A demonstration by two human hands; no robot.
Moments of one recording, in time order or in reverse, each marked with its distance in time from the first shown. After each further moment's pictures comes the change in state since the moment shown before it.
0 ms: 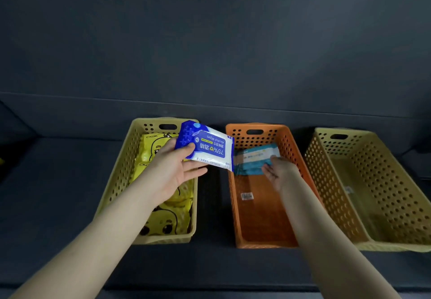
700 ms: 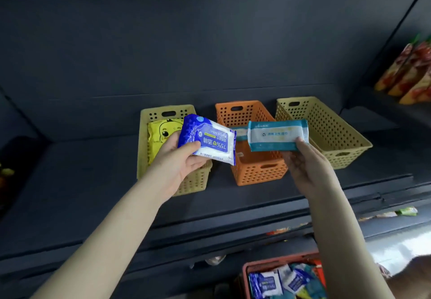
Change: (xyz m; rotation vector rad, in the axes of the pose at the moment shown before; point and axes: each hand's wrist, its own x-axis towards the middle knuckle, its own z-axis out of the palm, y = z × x) left_hand -0.143 -0.012 -0.040 0.151 -0.254 0.142; right_hand -0.203 0.074 -0.110 0.461 -0.199 -0.408
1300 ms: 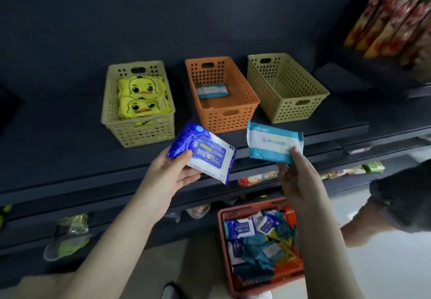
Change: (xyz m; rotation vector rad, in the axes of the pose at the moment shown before) left_hand -0.121 -0.106 0.051 0.031 0.062 -0.082; right_hand -0.104 0.020 -0.136 0.011 0.133 0.044
